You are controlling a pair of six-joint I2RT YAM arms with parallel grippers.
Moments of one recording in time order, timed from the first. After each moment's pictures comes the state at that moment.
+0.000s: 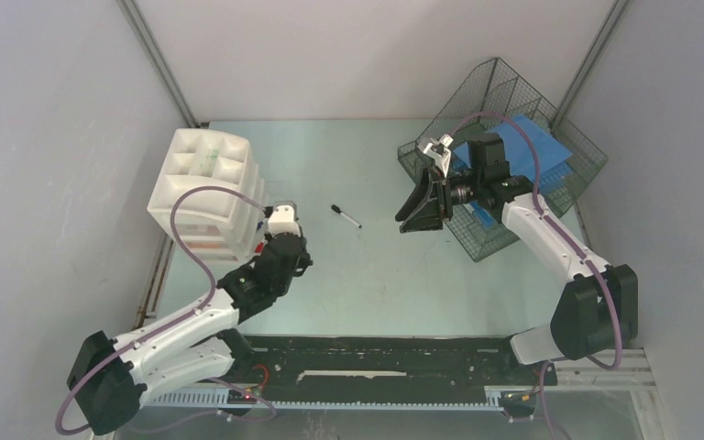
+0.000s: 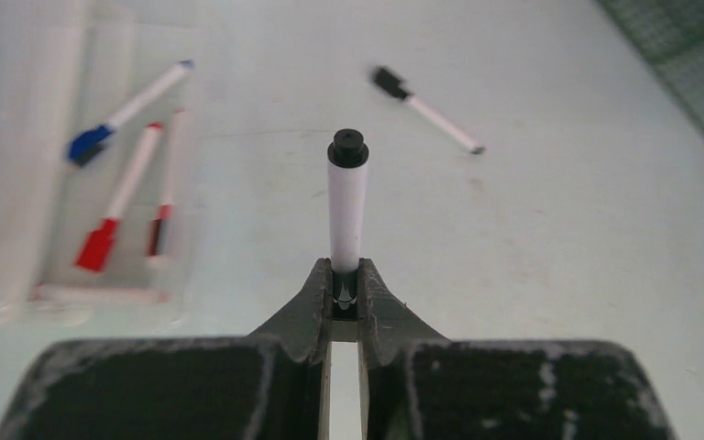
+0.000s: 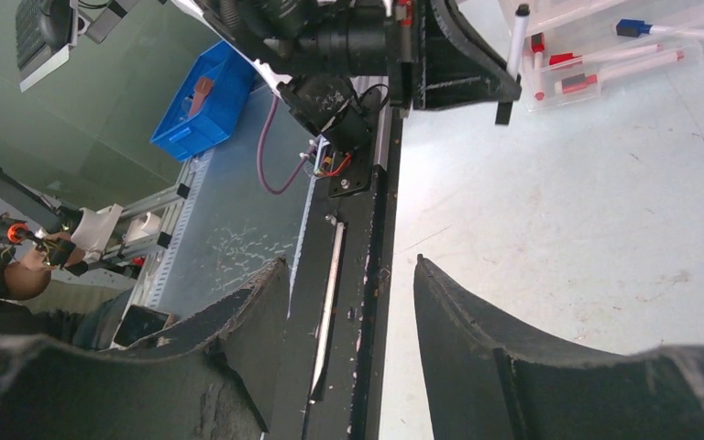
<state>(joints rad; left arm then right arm) -0.81 0.91 0.51 -0.07 -0.58 -0.48 0.30 1.43 1.17 -0.34 -1.44 -0.05</state>
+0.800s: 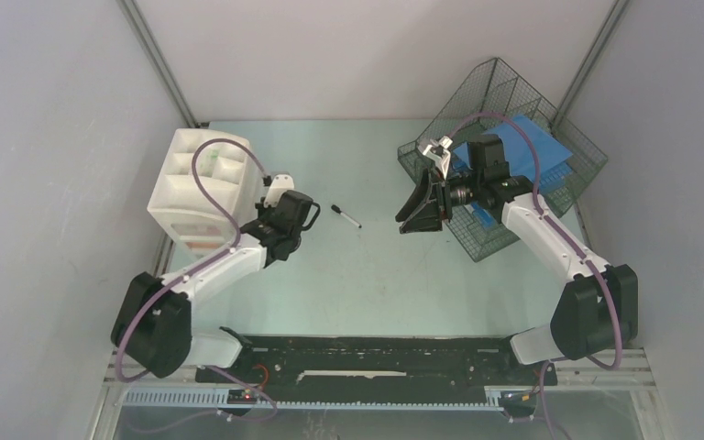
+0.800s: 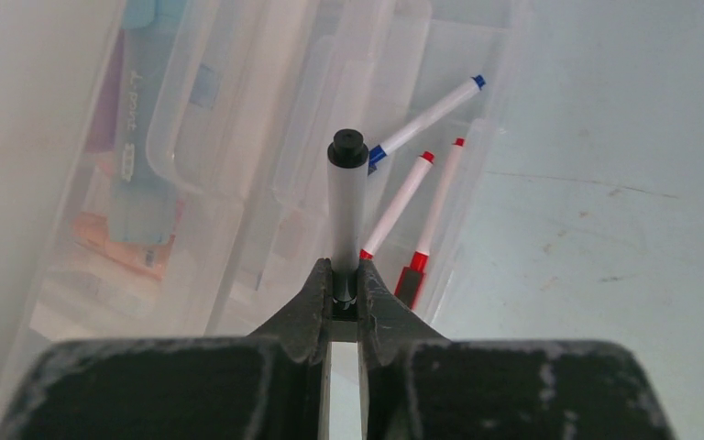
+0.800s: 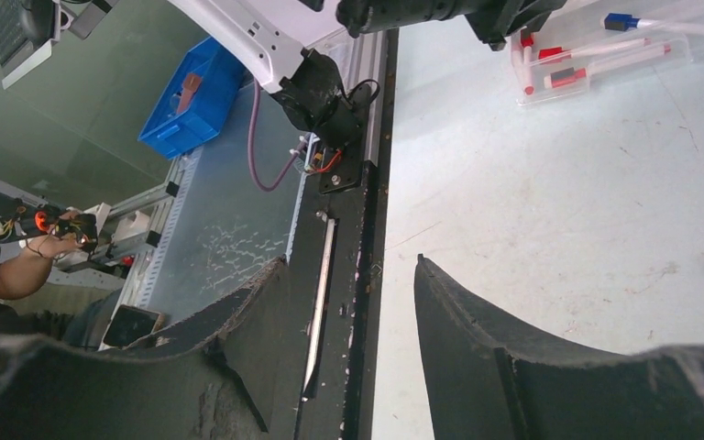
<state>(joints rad) -0.54 1.30 0.80 -0.36 -0.84 -0.32 0.30 1.43 1.17 -0.38 -1.42 -0.09</state>
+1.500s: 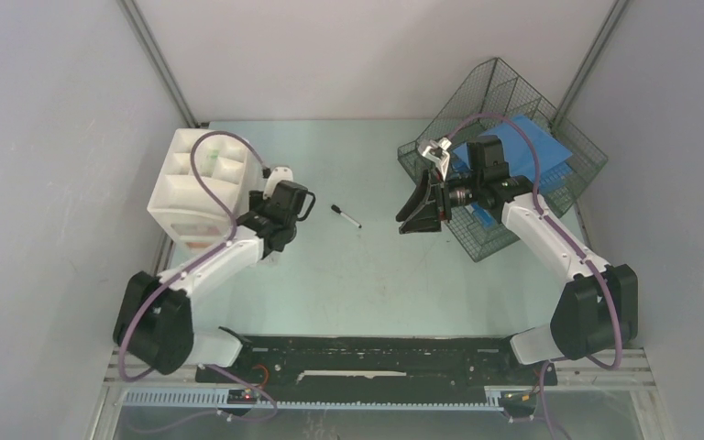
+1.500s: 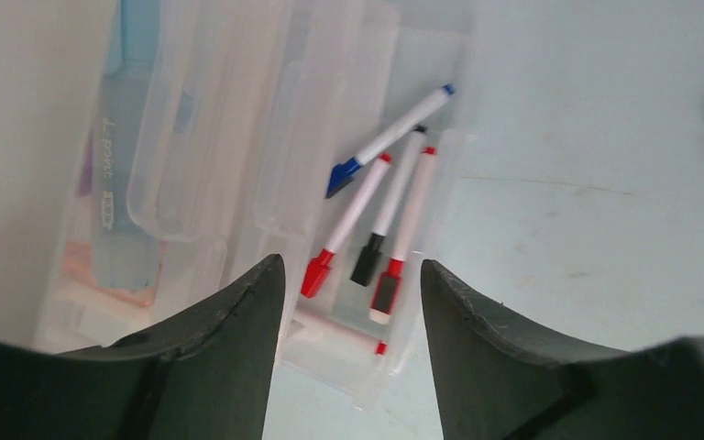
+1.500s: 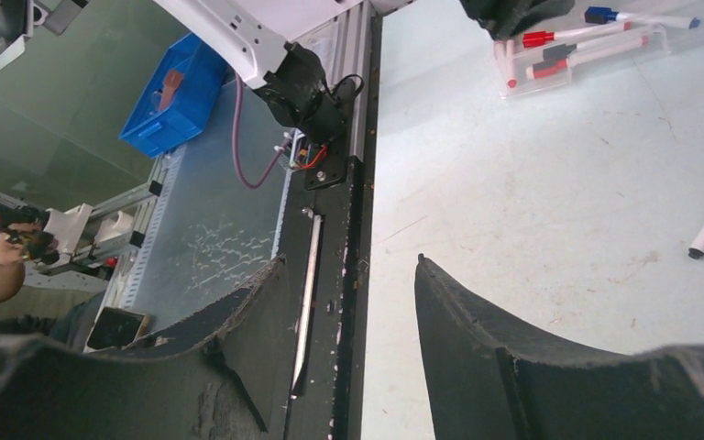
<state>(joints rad) -0.48 1.38 0.88 -0.40 -0.77 -0.27 0.30 1.43 1.17 -0.40 -1.39 -0.12</state>
